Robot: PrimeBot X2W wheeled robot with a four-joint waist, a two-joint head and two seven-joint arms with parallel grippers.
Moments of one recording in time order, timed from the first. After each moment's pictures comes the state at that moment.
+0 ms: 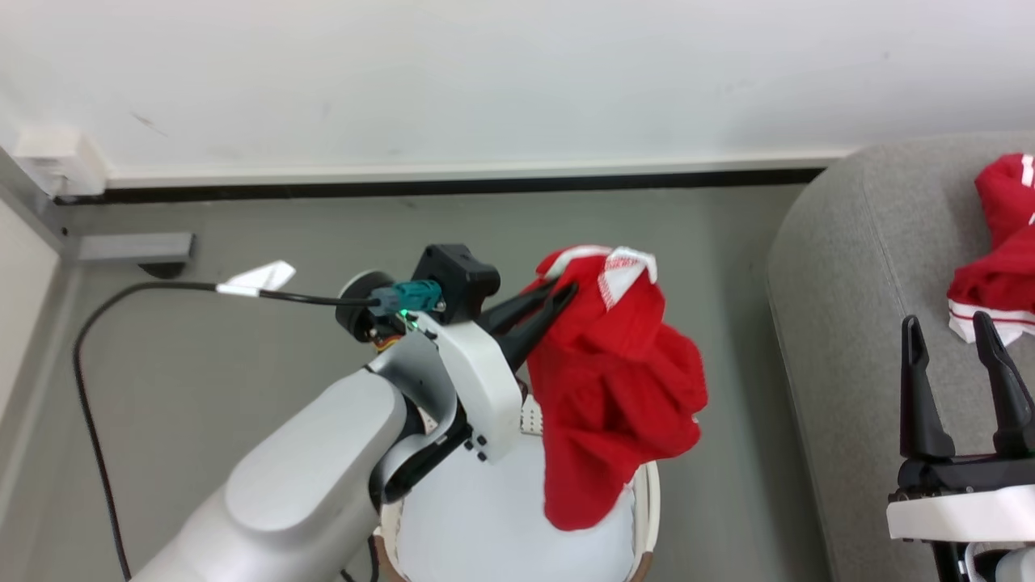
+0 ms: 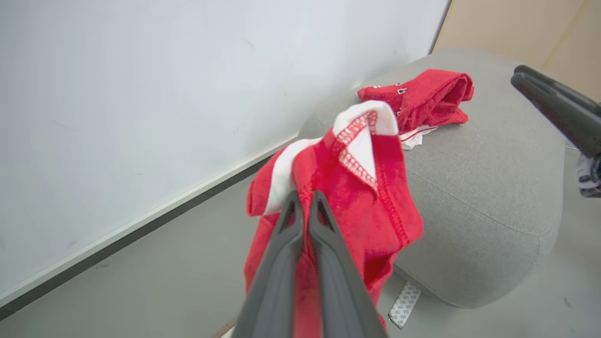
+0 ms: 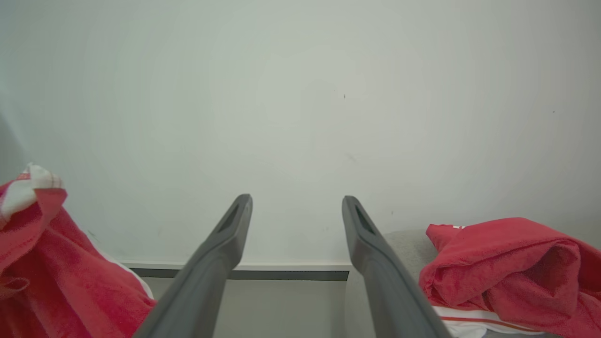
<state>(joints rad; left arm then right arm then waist) -0.79 0.30 -0.85 0.30 -0.63 -0.08 0.10 -0.18 -0.12 -0.03 0.08 0.28 0.13 -0.26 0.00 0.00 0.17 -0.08</state>
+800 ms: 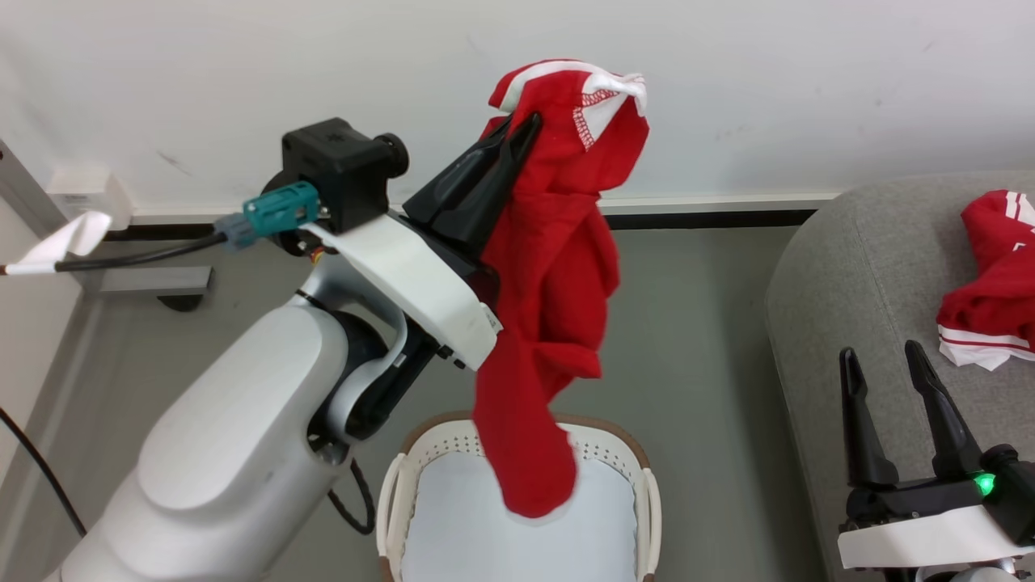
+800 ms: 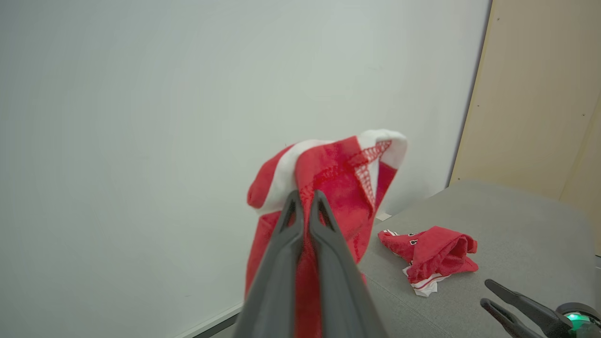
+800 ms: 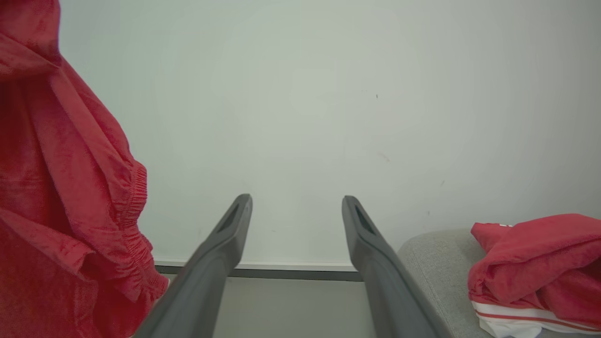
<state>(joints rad) -0.84 0.35 -0.67 -0.01 -0.69 0.06 0.07 -0.14 -0.10 0.06 0.10 0.31 0.13 -0.26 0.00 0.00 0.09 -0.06</state>
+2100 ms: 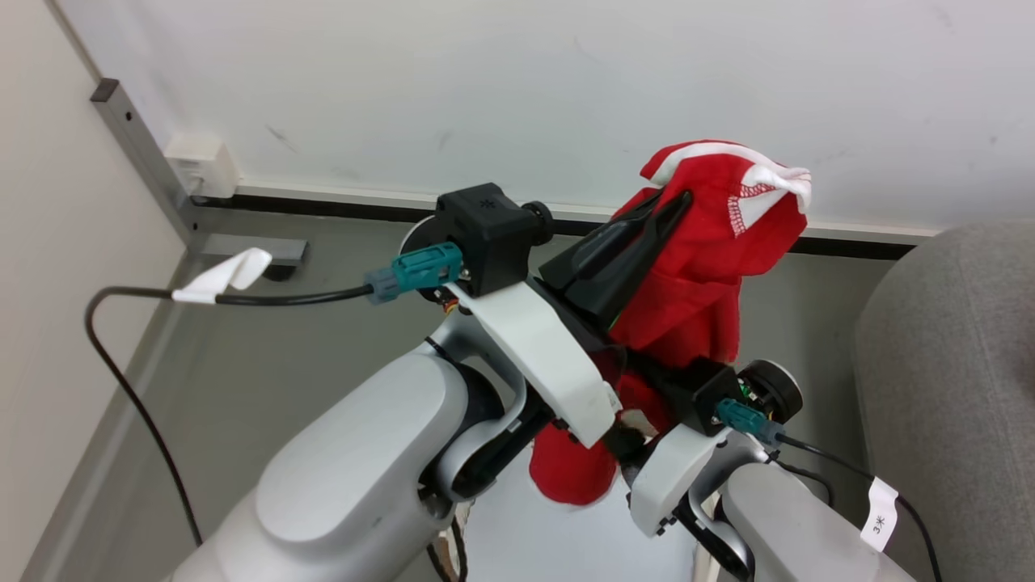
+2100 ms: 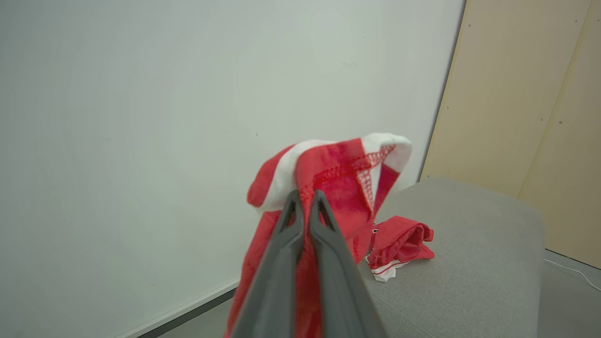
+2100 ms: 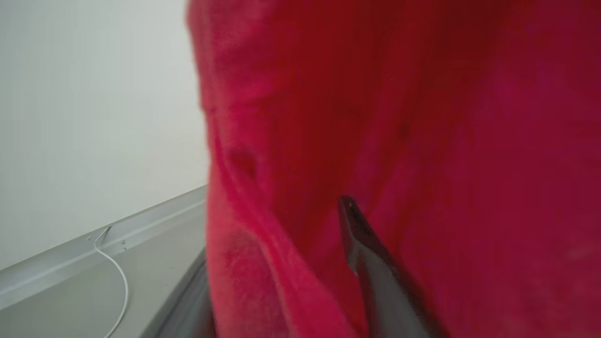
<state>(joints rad) -0.83 0.21 -0.79 0.00 -0.71 0.03 0.04 -0.63 -0.05 0.75 0.62 0.44 0.13 -0.18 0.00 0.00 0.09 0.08</state>
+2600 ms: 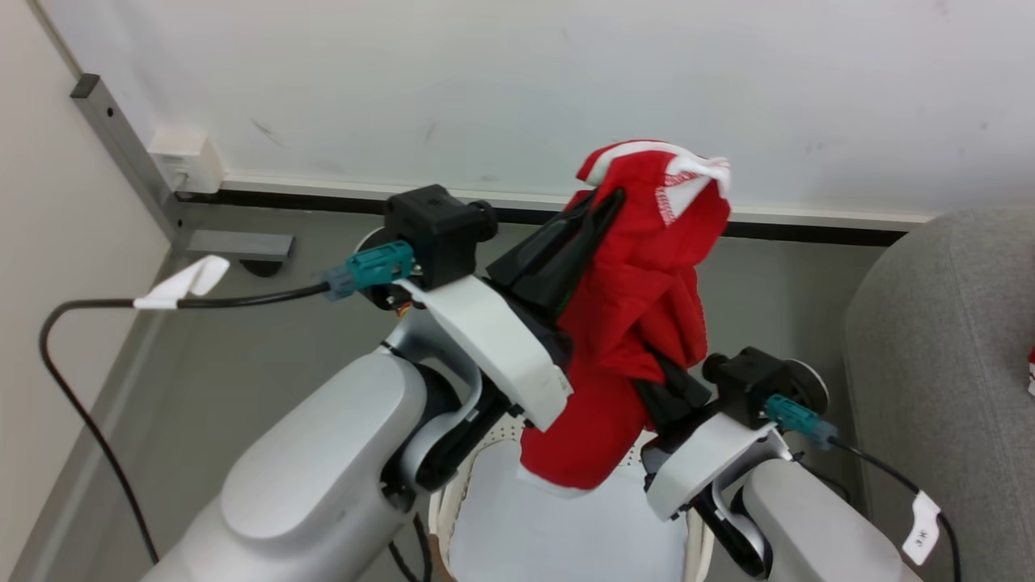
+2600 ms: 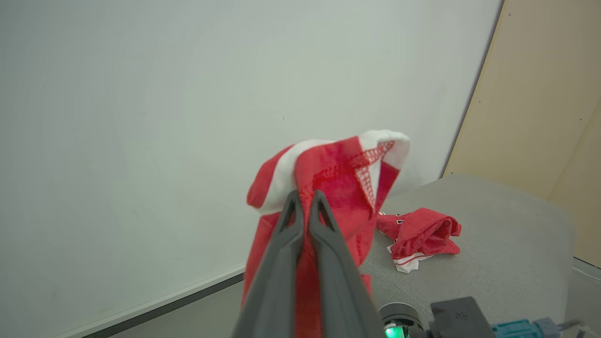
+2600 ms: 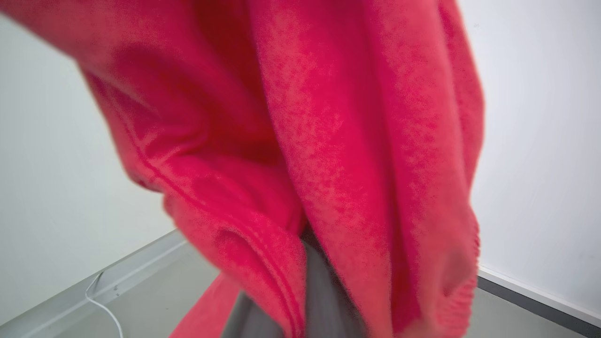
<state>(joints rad) -0.80 0.26 -0.76 0.02 -0.72 0.06 0.04 -0.61 -0.05 0.67 0.61 0.49 0.13 -0.26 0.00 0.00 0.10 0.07</state>
